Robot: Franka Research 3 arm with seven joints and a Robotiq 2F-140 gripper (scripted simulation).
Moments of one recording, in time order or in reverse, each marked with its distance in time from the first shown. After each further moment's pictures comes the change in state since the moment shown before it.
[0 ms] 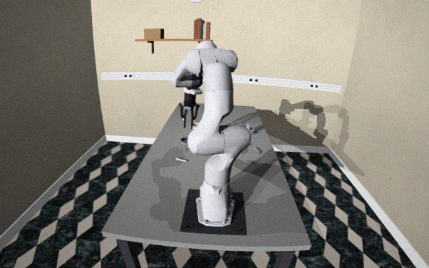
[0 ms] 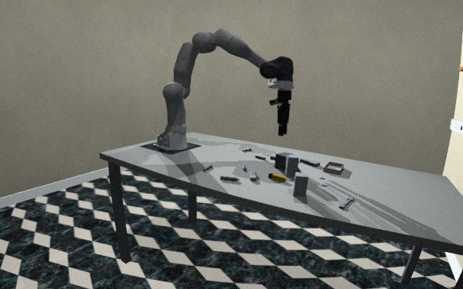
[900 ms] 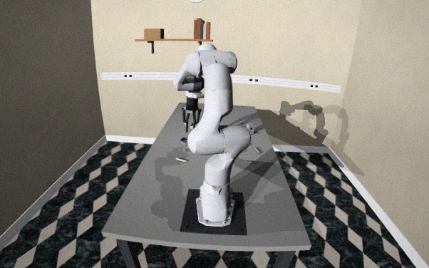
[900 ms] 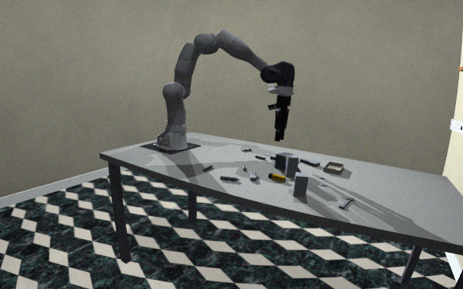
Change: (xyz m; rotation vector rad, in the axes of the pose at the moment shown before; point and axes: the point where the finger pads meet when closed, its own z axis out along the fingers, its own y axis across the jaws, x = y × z) arm 0.008 -0.018 0.028 0.014 0.064 0.036
